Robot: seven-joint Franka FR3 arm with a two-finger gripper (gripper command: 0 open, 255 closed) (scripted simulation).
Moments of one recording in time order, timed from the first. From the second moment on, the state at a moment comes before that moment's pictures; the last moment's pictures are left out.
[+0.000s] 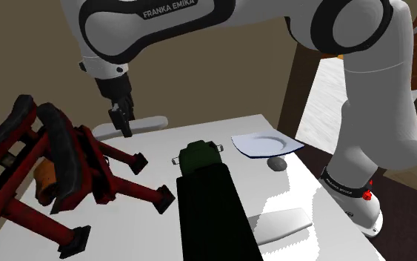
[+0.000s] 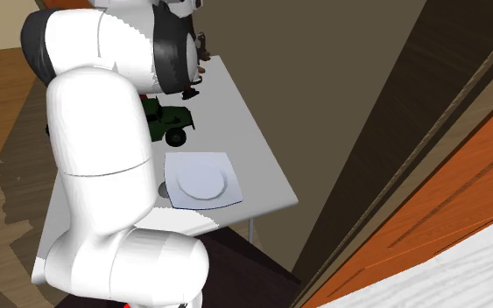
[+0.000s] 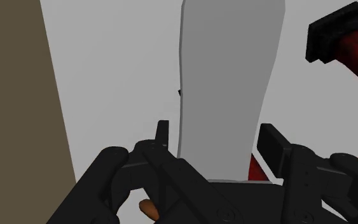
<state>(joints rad) 0.54 0.43 0.16 -1.34 -0.05 1.78 -0.23</state>
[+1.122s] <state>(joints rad) 0.54 0.48 0.16 -1.50 -0.06 1.98 -0.22</state>
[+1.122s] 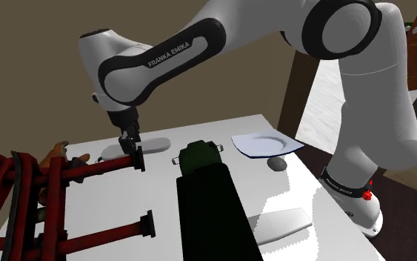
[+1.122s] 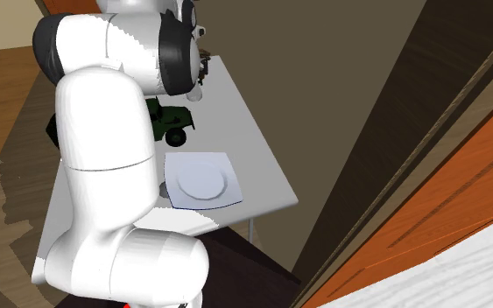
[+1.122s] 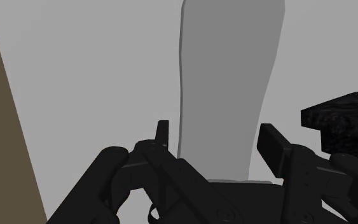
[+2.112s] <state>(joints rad) 0.55 0.52 0.15 -1.57 -0.06 2.09 -0.22</state>
